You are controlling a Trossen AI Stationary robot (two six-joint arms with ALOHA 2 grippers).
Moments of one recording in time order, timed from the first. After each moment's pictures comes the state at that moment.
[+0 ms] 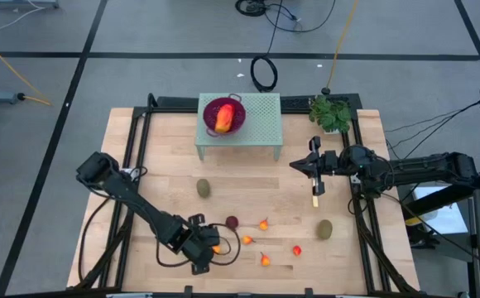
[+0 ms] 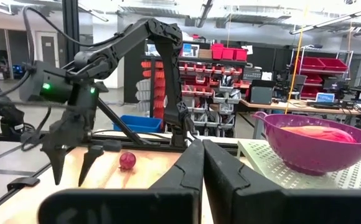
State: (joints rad) left arm -0.62 1.80 1.24 -0.62 -0.15 -0.76; right arm -0.10 0.77 0.25 0.70 -0.14 -0.04
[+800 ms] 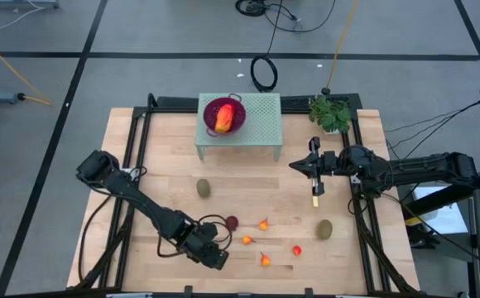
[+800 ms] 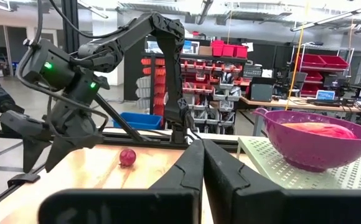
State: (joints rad) left arm -0.58 1.78 1.24 -0.44 0.13 -1.78; right arm -0.10 0.77 0.25 0.69 -0.14 -0.04
